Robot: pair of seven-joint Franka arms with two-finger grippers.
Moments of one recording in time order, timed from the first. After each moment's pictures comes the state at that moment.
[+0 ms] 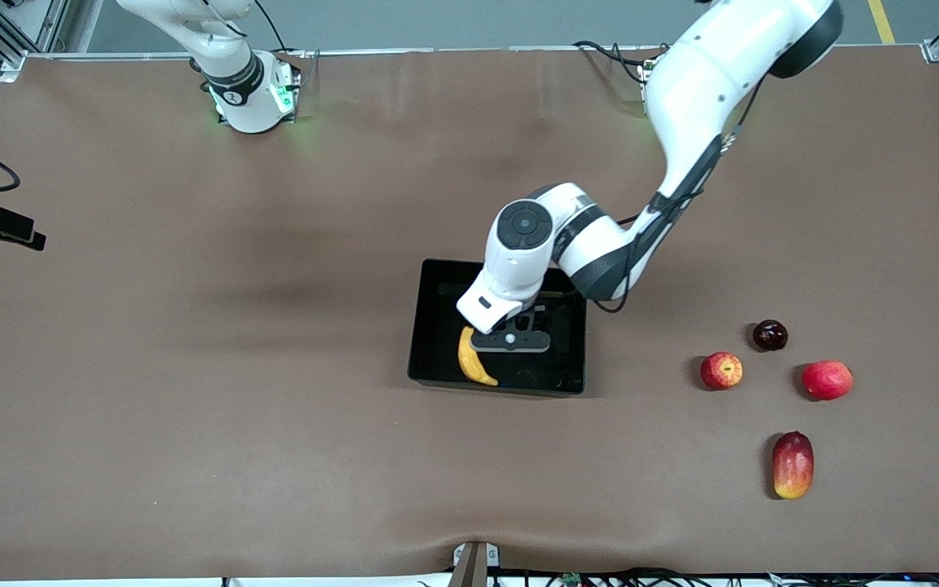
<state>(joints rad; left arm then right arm) -0.40 0.82 -0.40 -1.39 0.44 2.32 -0.91 -0.08 0.16 -0.05 -1.41 0.02 1.45 -0.09</state>
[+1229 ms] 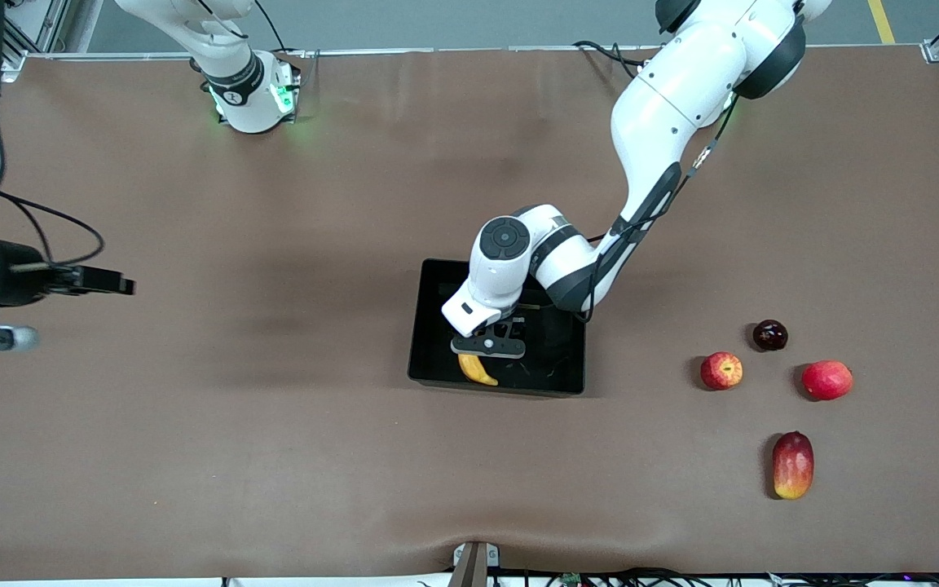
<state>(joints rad) -0.46 0.91 -0.35 -1.38 0.44 2.42 -0.88 -0.02 0.33 -0.04 -1.41 0.21 1.50 0.01</state>
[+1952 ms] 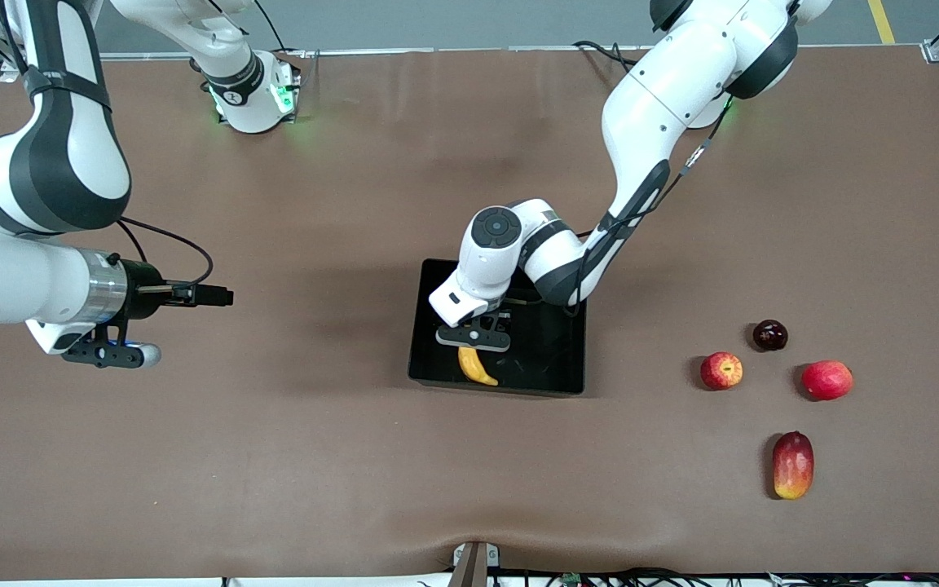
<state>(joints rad) -0.49 0.92 -0.35 -1.38 0.44 2.48 -0.88 0.13 0.38 -0.03 -1.41 0.25 1.55 0.19</state>
